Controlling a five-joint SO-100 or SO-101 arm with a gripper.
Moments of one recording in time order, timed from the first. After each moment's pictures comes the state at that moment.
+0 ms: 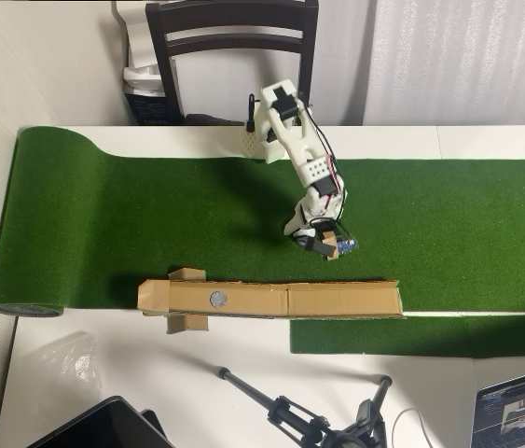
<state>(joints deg) -28.7 83.1 99.9 68.8 105.4</state>
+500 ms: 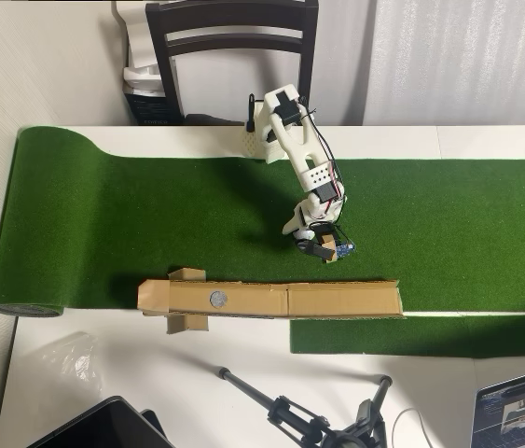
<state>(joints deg) -28.7 81.4 99.9 68.8 105.4</state>
